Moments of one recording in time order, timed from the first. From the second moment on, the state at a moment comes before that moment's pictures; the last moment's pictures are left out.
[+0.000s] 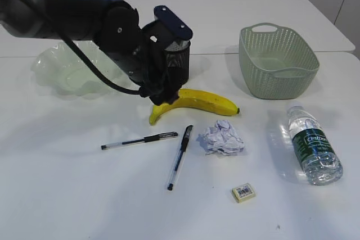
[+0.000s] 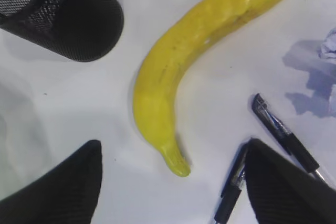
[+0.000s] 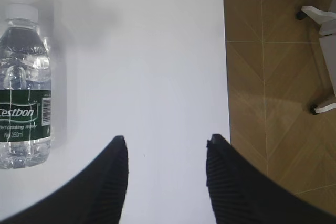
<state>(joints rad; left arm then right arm) -0.66 2.00 -1.47 0.24 0.49 0.09 0.02 1.46 -1.40 -0.36 1.25 0.05</state>
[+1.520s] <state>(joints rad) -0.59 2.15 -1.48 0.23 0.30 0.05 0.02 1.46 -1.40 -0.36 1.25 0.05</state>
